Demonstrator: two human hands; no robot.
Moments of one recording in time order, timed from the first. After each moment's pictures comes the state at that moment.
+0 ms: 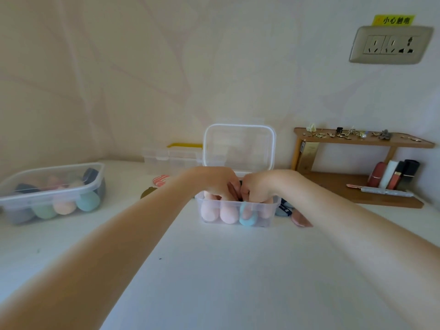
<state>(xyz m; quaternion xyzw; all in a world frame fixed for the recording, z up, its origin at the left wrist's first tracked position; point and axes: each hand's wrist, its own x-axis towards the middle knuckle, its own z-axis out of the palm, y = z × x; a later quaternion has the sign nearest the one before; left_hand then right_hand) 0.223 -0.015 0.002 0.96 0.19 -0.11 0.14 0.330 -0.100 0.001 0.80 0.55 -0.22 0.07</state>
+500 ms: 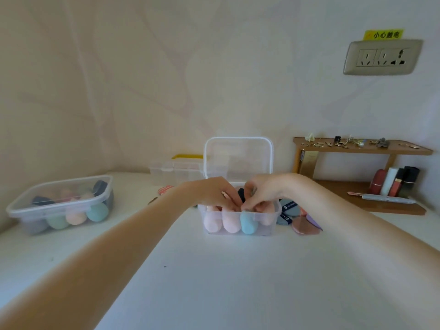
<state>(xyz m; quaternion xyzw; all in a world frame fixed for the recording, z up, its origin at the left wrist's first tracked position) 0.201 -0.023 0.002 0.93 0.20 -0.02 0.30 0.338 -0.113 0.013 0.79 0.55 -0.27 -0.09</state>
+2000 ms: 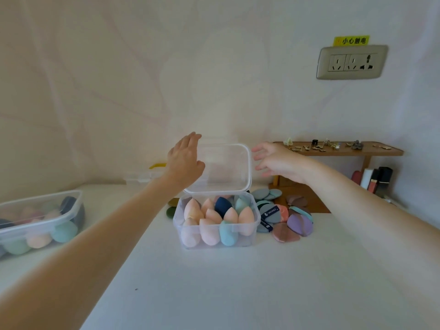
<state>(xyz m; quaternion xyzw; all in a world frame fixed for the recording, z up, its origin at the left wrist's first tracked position) 0.236 0.002 0.030 0.90 0.31 0.30 0.03 0.390 -0.144 0.053 0.78 0.44 -0.20 -0.40</state>
